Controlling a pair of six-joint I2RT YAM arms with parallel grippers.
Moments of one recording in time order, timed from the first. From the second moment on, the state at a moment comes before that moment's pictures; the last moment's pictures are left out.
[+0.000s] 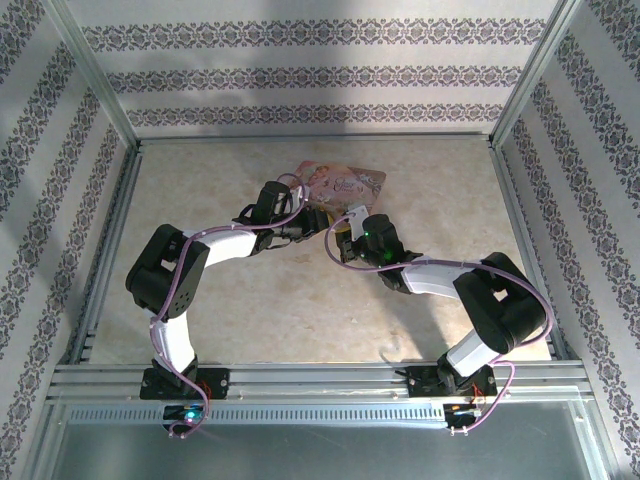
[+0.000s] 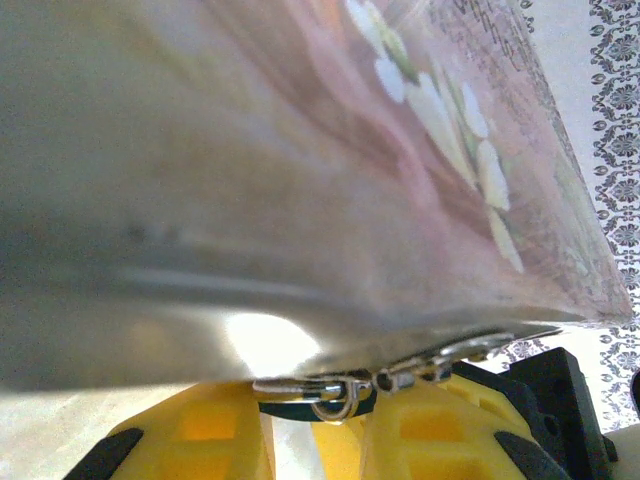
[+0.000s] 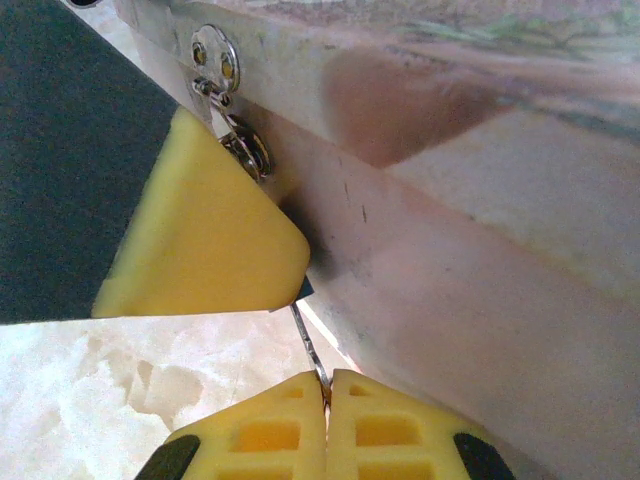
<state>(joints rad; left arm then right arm) -0.48 1.86 1.05 0.24 0.58 -0.91 0.57 1.58 0.64 0.44 -0.09 0.18</state>
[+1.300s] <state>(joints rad) -0.46 1.85 1.06 0.27 0.55 -0.96 0.53 1.66 0.71 0.53 -0.20 0.26</state>
